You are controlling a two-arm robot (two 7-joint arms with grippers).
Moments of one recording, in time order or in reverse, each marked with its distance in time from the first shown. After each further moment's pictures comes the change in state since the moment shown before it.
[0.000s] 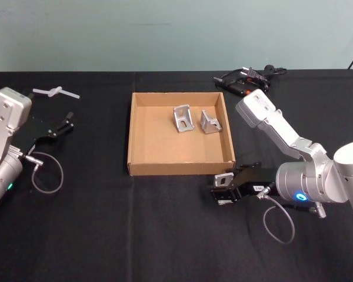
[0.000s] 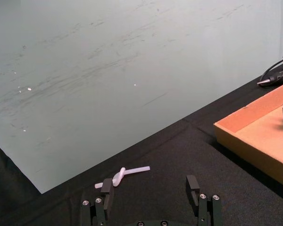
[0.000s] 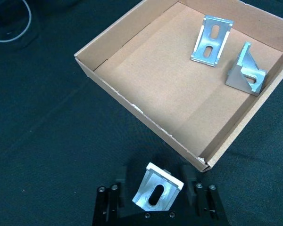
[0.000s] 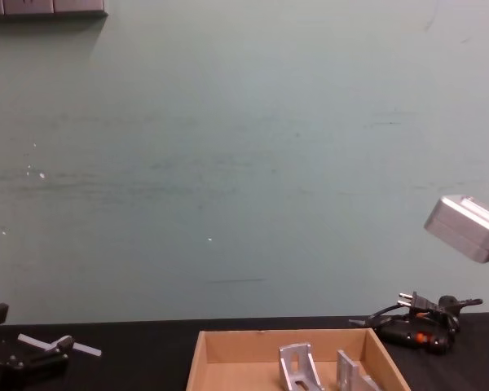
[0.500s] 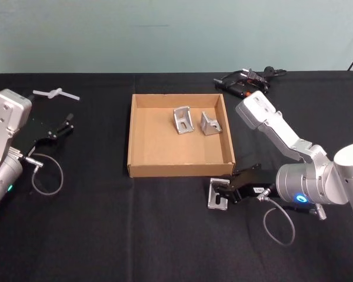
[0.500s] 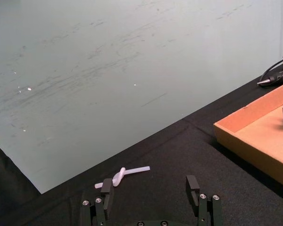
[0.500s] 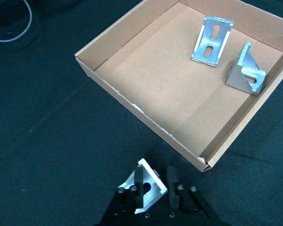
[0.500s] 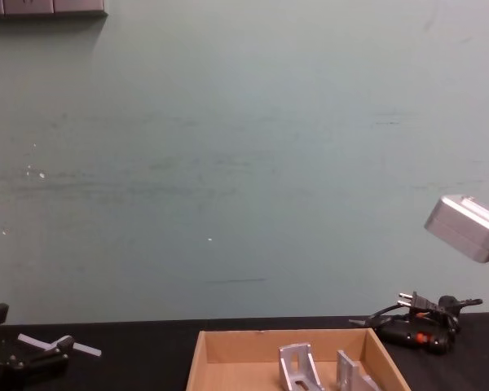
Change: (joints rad) left arm 0.000 0.000 0.000 0.000 0.000 0.000 0.000; right arm -0.001 0.001 0.000 -0.001 0.000 0.000 0.002
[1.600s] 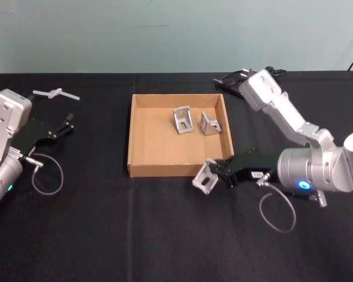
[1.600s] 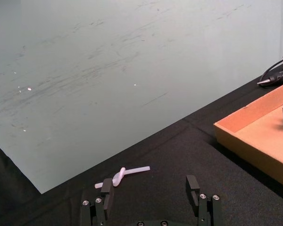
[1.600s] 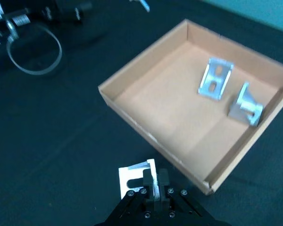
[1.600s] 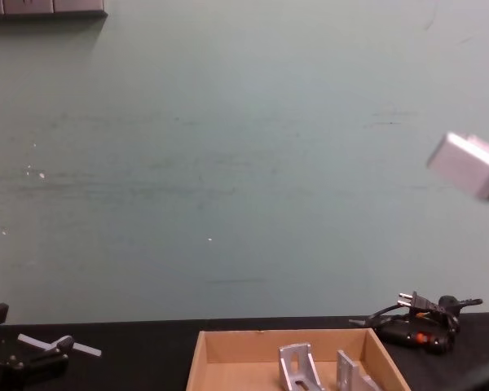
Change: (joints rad) left arm 0.000 0.000 0.000 0.000 0.000 0.000 0.000; right arm 0.012 0.008 0.028 -0.067 0.050 -0.008 0.008
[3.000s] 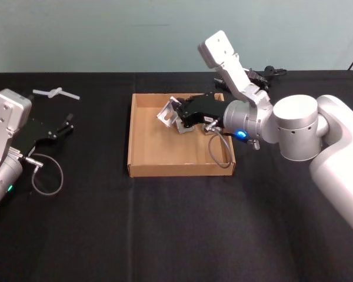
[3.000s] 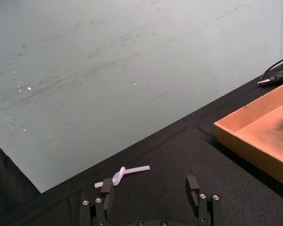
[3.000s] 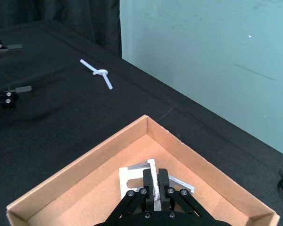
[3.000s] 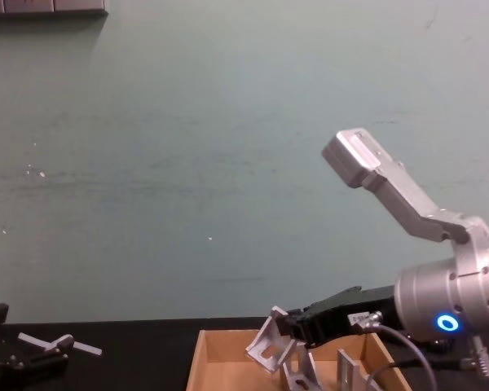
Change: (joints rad) left arm 0.000 0.000 0.000 0.000 0.000 0.000 0.000; right arm 0.341 -0.290 -0.146 0.624 -0.161 -0.487 -0.002
